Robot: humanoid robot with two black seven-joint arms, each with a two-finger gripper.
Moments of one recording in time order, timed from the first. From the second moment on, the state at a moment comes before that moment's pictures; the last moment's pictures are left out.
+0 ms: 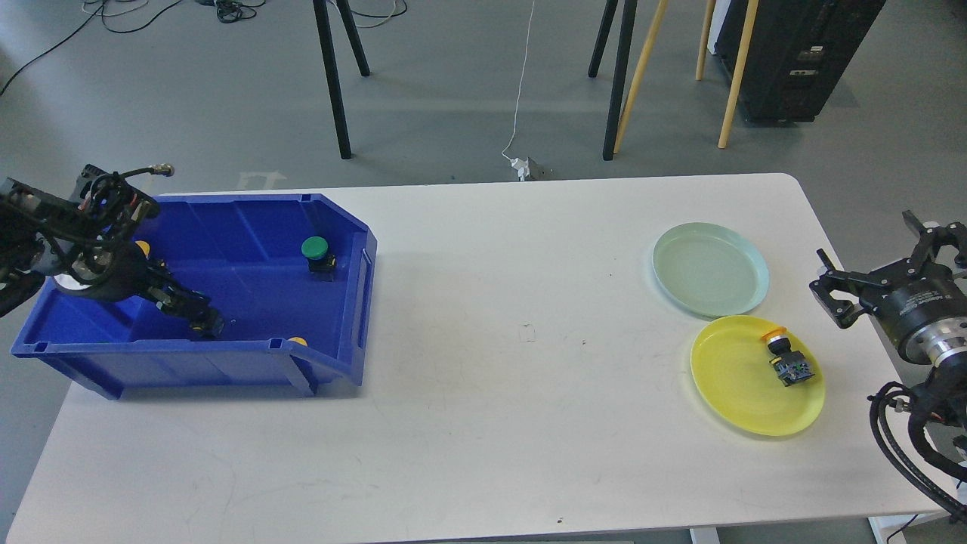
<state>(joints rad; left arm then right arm) -1.07 0.69 0.07 -0.70 1.92 -0.49 -0.49 0.03 -0.65 1.25 1.46 0.30 -0.04 0.17</state>
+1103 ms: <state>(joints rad) -1.11 0.75 -0.03 -0.81 1.73 -0.49 -0.49 0.02 -0.65 1.23 1.47 0.26 -0.03 0.18</state>
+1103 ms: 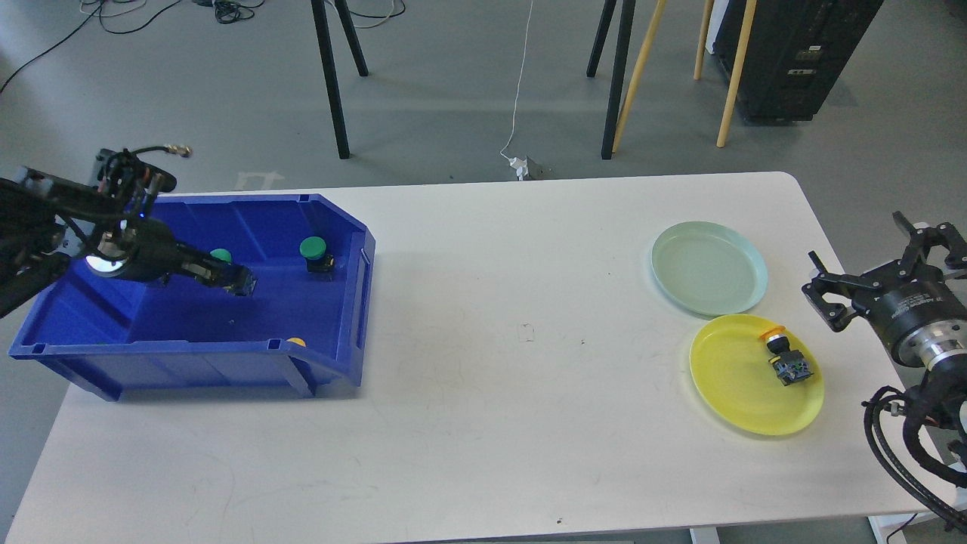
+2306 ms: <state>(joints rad) -0.99 0.28 -0.40 -0.88 0.94 -0.49 -0.49 0.71 -0.37 0.46 1.29 -0.51 -0.01 0.41</state>
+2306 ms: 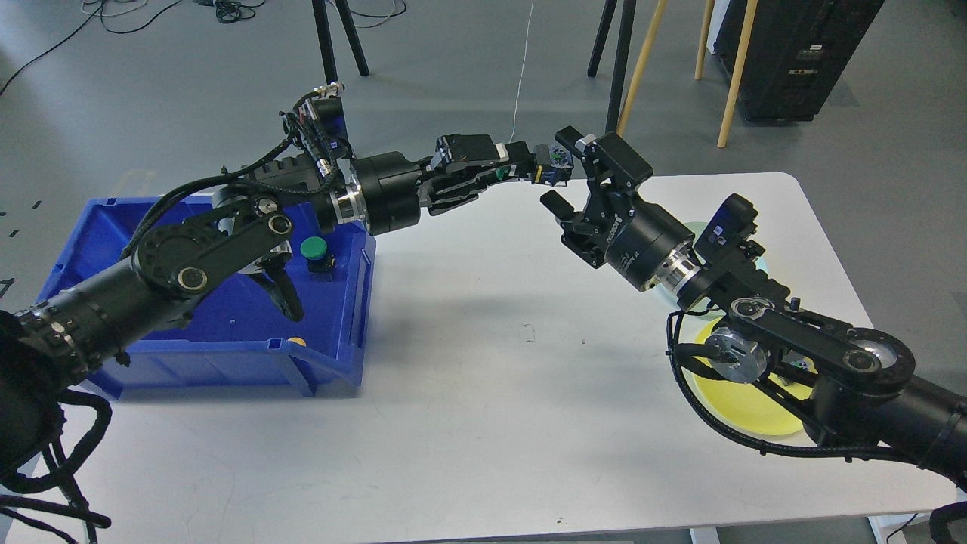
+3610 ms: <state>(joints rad) -0.99 0.29 -0.41 -0.88 0.93 -0.49 -0.49 0.67 -0.33 0.54 1.29 -0.46 -0.05 0.43</state>
